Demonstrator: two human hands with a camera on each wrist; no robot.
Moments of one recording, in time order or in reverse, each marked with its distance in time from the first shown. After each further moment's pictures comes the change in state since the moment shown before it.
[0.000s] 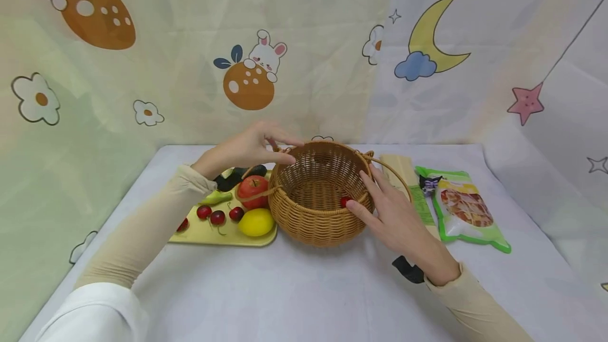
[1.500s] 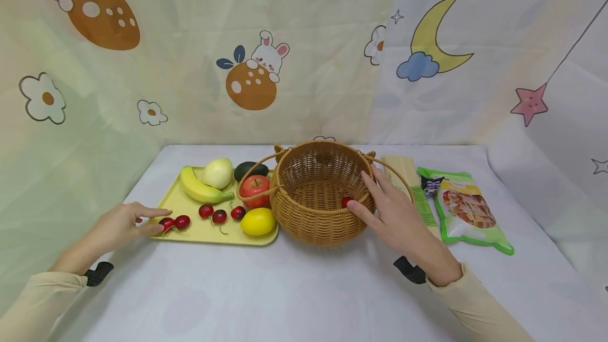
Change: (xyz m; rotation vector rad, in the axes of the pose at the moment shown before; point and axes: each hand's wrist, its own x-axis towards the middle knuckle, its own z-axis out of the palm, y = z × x) left_hand -0.279 -0.096 0.007 0.308 0.113 -0.665; right_hand 0.000 0.000 -0.002 0.006 -0.005 -0.003
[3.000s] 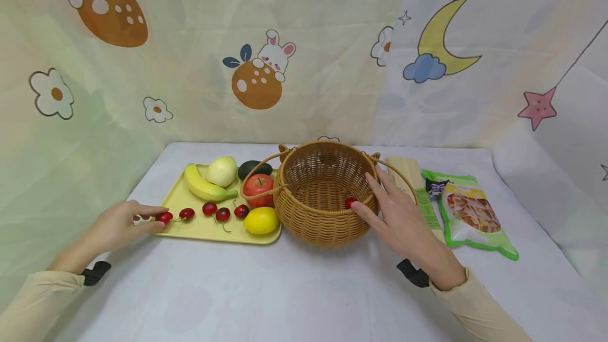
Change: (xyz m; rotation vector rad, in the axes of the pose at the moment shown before) left_hand -0.009 -0.005 0.001 -0.004 0.070 -0.020; right_hand 0.000 0.001 0.001 0.000 0.011 -0.026
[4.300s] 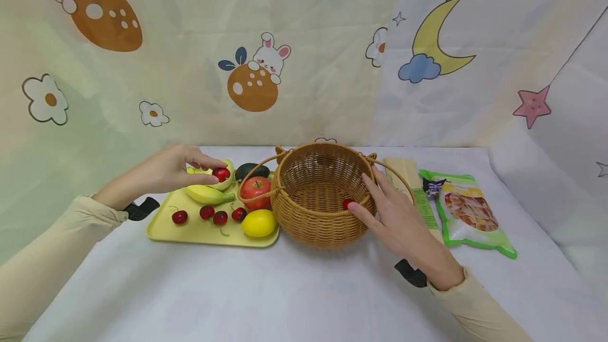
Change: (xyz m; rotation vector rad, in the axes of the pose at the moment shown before) left_hand 0.090 0.135 -0.064 -0.072 -0.113 0.397; right_hand 0.000 -0.001 0.000 -0.011 -0.007 0.008
